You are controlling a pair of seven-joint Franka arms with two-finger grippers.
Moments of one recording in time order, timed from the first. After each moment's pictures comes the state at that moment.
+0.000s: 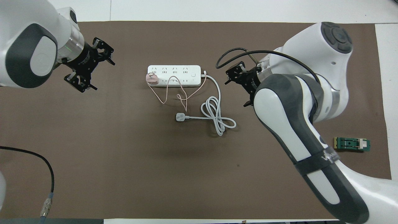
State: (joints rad) left arm -0.21 0.39 -0.05 -1.32 -0.08 1.63 -1.27; right arm 0.33 0.29 -0.01 -1.64 0.43 1.94 1.04
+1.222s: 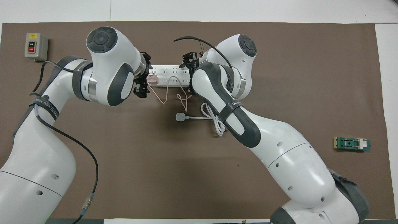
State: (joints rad) left arm -0.36 0.51 -0.05 -1.56 -0.05 2.10 -1.78; right arm 0.44 0.92 0.01 -1.12 0.70 2.18 1.42
